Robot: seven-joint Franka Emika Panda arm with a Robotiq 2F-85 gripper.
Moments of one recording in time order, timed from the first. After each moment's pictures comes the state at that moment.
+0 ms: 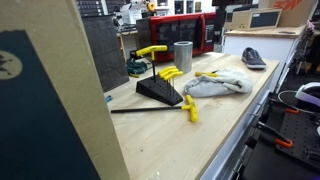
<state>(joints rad) 0.07 -0.36 0.00 -2.47 -0.01 2.15 -0.30</state>
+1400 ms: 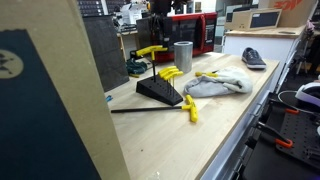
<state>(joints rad) 0.16 0.16 0.16 -1.90 -0.06 2.16 -0.84</state>
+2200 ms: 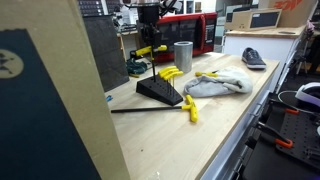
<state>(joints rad) 0.17 0.30 0.21 -1.77 -0.14 2.12 -0.85</state>
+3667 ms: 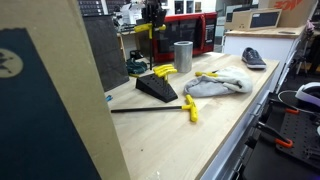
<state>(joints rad) 0.15 0.17 0.21 -1.78 -0.12 2.07 -0.98</state>
